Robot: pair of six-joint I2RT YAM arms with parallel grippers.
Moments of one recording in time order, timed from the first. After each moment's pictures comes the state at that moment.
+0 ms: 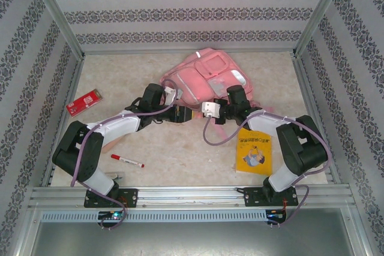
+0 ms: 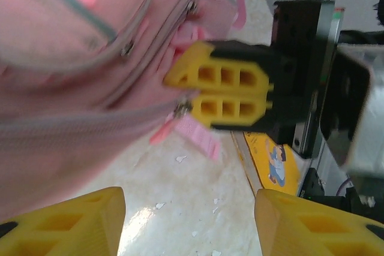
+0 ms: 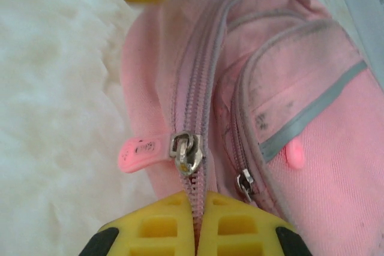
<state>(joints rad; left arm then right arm) -0.47 1.58 0.88 0.05 0.66 -0.48 0.41 1.60 0.78 0.11 -0.58 -1.01</state>
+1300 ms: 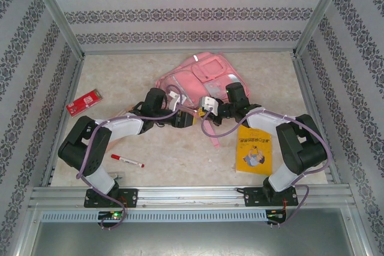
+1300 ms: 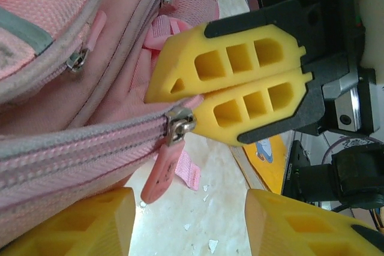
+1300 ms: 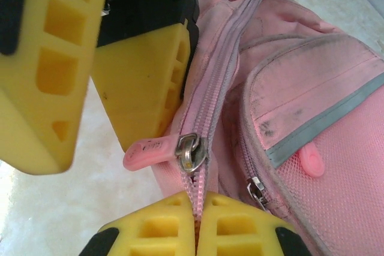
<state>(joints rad) -0.48 1.65 0.83 0.20 0.79 -0.44 0.40 1.62 0.83 0.07 -0.78 -0.78</state>
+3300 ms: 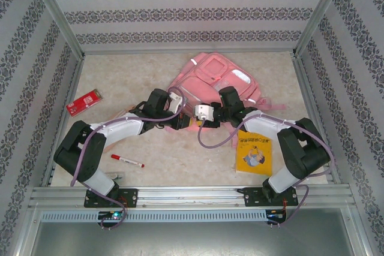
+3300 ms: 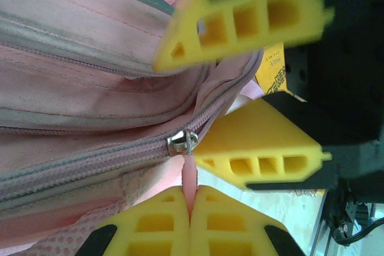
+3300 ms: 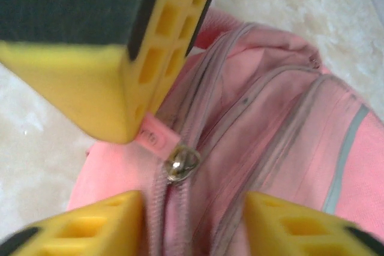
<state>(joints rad) -0.53 1.58 0.86 -0.01 0.60 -0.34 0.49 1.59 0.81 0.01 -0.55 -0.98</state>
